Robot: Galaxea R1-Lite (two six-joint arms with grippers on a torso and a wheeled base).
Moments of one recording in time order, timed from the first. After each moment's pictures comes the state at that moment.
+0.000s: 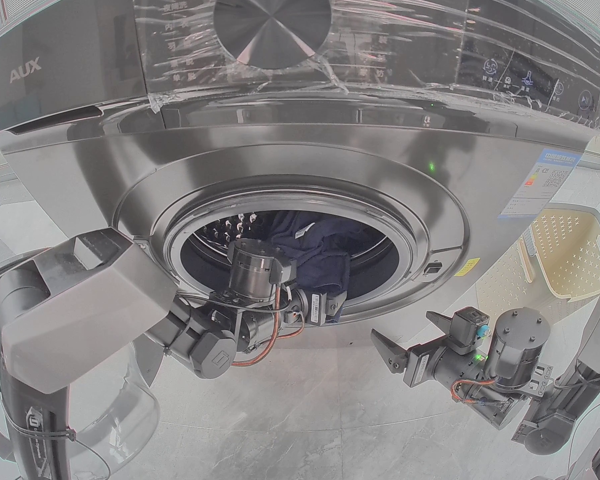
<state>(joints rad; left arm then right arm) -0.63 2.25 -1.12 -0.79 0.03 -0.19 0.74 1.92 -0.27 -1.46 -0.31 0.19</state>
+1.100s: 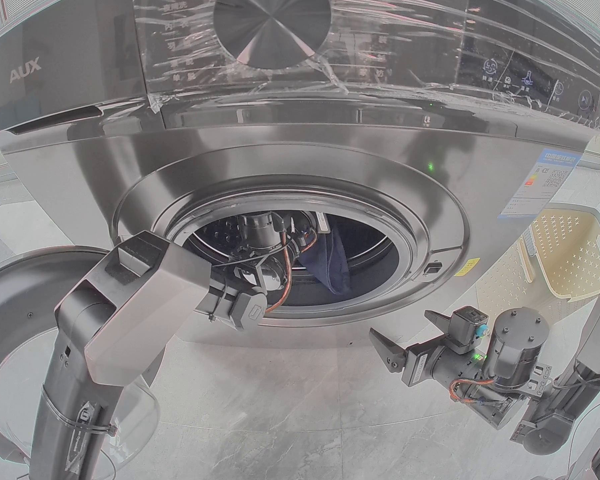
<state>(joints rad) -0.57 2.50 -1.64 -1.06 0.17 -0.20 0.74 1.92 -0.28 -1.46 -0.31 0.19</state>
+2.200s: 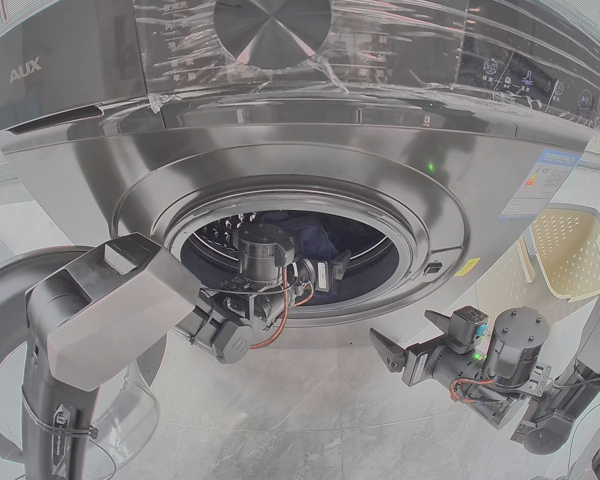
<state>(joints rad) -0.61 2.37 -1.30 -0.95 0.09 -0.17 0.74 1.92 -0.28 -1.46 -0.31 0.19</state>
